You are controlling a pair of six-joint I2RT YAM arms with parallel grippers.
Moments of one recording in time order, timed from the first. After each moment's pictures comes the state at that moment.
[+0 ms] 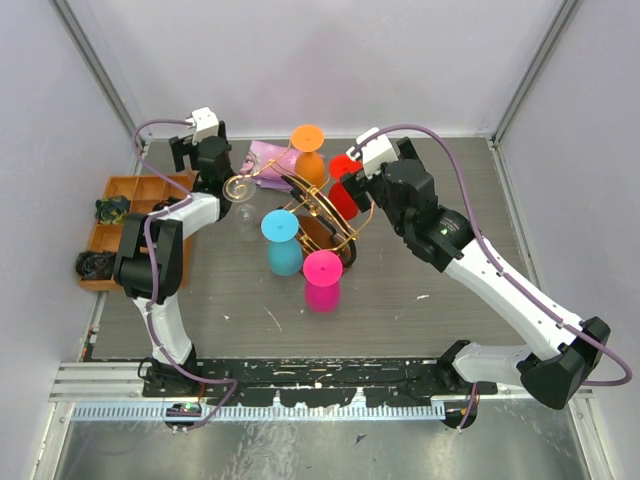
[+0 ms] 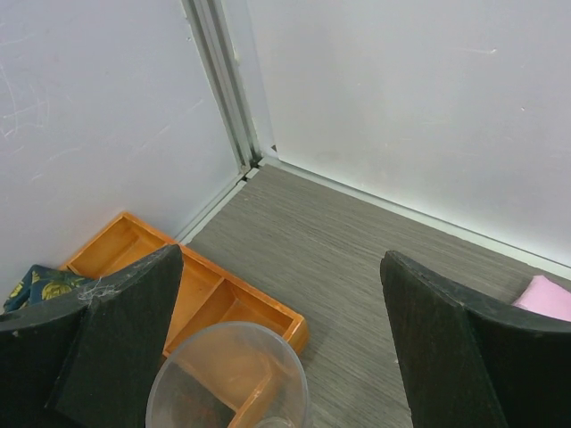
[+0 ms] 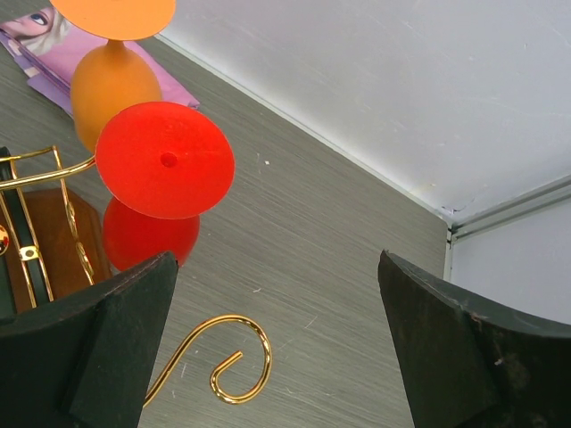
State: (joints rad) left arm -0.24 1.91 1.25 0.72 -0.85 0.15; right arm 0.70 1.21 1.27 -0.30 0.47 -0.33
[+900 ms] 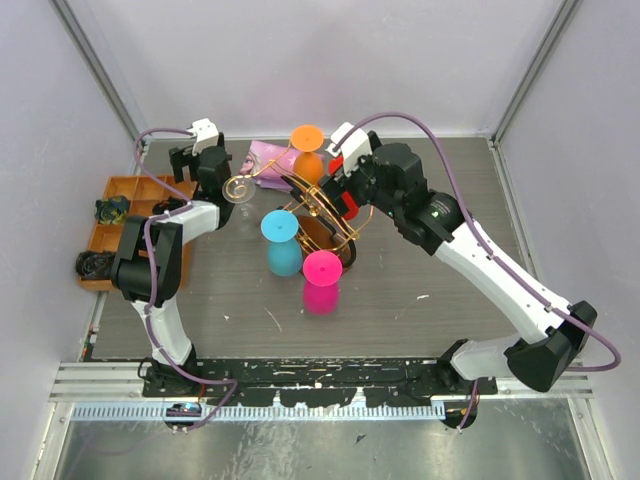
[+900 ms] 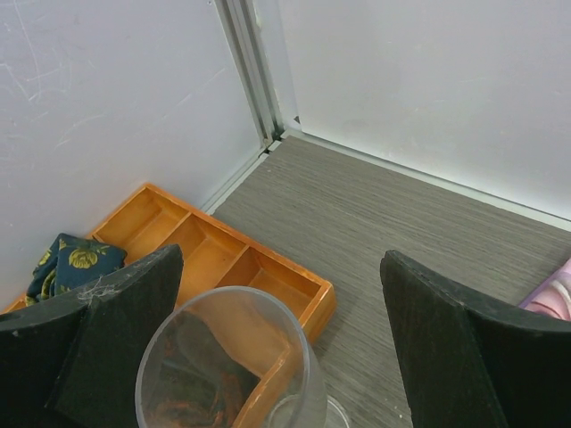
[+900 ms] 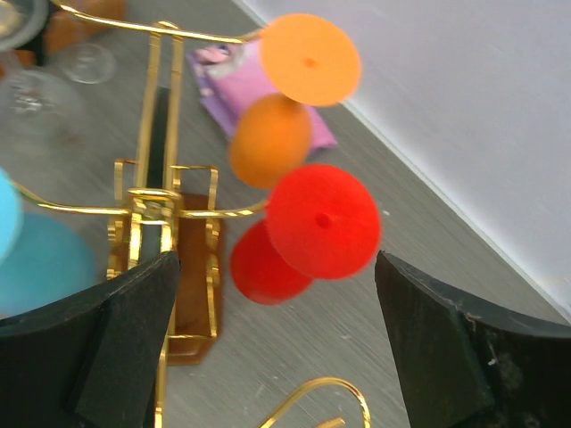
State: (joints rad) left arm -0.24 1.88 1.15 0.74 -0.89 0.16; right arm 0.70 1.30 1.40 -0.39 0.15 -0.30
